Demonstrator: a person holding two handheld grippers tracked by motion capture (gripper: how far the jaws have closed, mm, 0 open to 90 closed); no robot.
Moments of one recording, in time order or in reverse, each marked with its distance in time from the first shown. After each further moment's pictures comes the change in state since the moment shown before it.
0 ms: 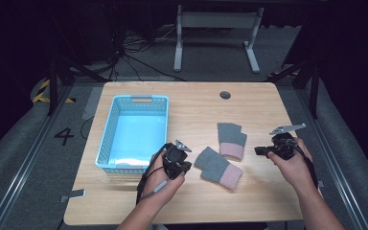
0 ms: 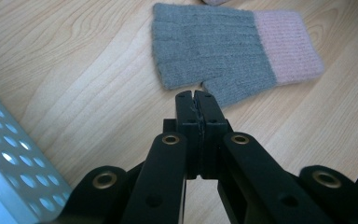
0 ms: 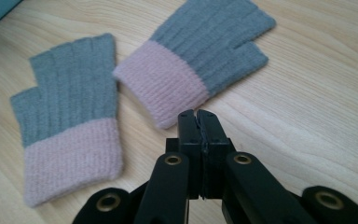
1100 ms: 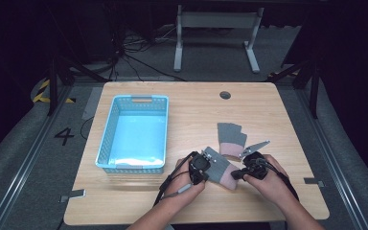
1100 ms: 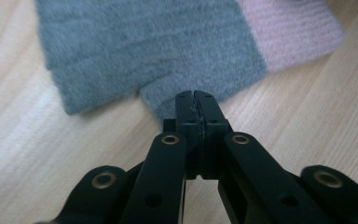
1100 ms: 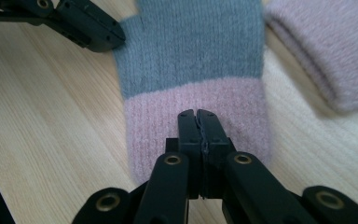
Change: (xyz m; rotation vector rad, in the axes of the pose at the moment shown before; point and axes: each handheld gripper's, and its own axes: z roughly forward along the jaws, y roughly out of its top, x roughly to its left) left arm -0.032 0.009 0.076 0.173 -0.059 0.121; right arm 0.071 -0.015 0.046 0.192 0.172 -0.146
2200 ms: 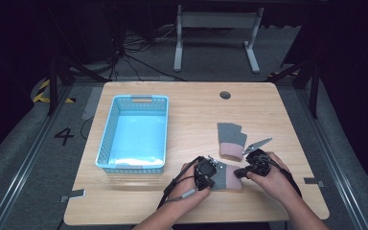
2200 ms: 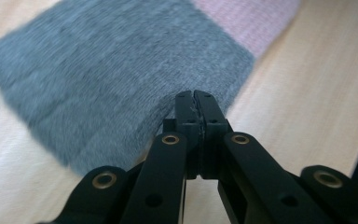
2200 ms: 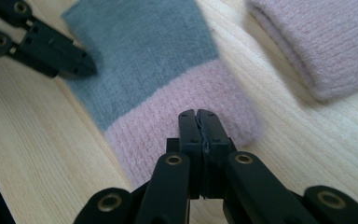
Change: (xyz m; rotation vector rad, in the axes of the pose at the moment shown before) left arm -0.021 0.002 0.001 0.018 -0.082 0.040; right arm -0.013 -0.001 -0.004 0.021 0.010 0.013
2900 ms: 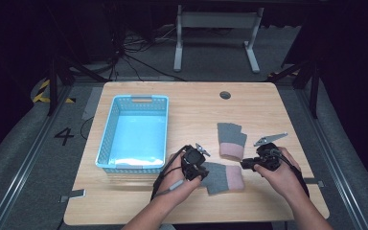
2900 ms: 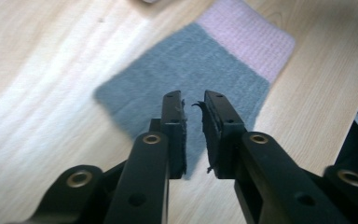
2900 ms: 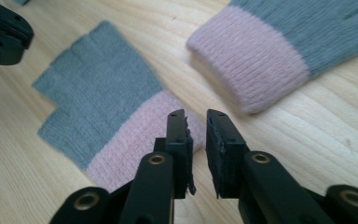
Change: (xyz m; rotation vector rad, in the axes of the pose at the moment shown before) left arm 0.024 -0.003 -0.051 -0.121 0.037 -0.066; right arm -0.012 0.000 -0.029 -0.137 -0.093 0.091
